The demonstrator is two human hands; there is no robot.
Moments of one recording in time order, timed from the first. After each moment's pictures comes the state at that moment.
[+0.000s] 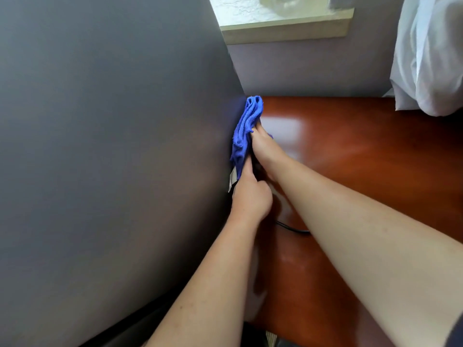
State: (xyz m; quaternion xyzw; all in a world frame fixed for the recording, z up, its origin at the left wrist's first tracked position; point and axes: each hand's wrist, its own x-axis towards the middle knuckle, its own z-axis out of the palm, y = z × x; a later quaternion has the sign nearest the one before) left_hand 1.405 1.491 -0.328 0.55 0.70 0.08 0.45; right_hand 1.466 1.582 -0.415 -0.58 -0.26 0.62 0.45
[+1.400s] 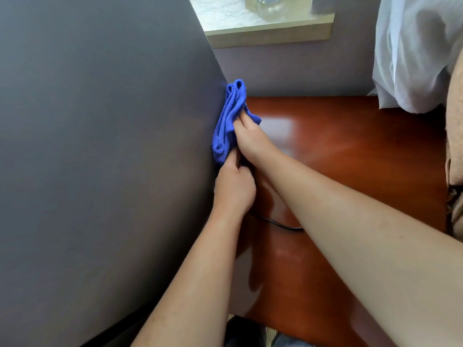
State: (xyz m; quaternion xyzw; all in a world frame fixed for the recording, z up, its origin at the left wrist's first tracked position) left_hand 1.397 1.510 -0.318 0.58 0.69 0.15 0.42; right_hand 1.476 1.575 -0.344 -0.61 -0.34 0.58 0.43
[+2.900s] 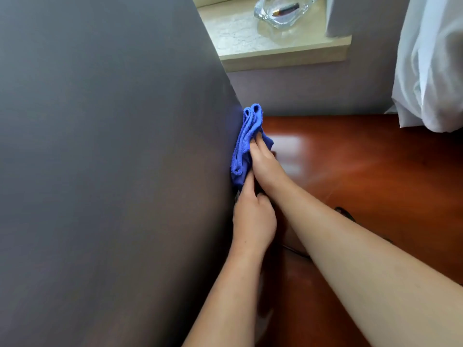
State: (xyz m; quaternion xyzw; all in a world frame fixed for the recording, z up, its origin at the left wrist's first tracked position) left_hand 1.397 1.507 -0.325 0.57 0.69 0.14 0.42; right_hand 1.471 1.582 -0.370 -0.58 -0.29 0.59 0.48
